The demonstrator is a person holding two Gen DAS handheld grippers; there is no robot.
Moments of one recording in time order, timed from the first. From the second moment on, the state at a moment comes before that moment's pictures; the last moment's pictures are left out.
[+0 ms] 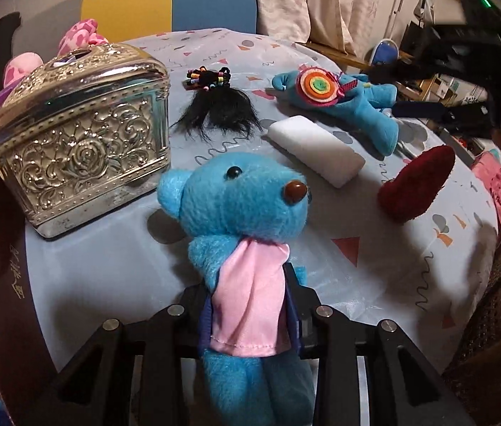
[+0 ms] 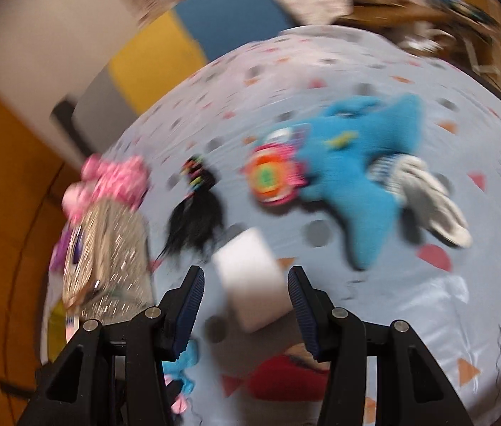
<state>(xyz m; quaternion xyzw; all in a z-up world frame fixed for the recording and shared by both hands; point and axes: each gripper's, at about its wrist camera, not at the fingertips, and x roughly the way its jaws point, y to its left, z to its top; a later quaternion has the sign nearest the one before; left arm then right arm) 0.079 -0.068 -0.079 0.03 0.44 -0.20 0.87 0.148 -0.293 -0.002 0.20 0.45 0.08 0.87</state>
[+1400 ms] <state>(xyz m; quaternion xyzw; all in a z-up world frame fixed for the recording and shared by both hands) 0.064 -0.037 -0.076 -0.04 0.44 -0.22 0.87 0.213 -0.174 -0.054 -0.01 0.59 0.16 0.79</state>
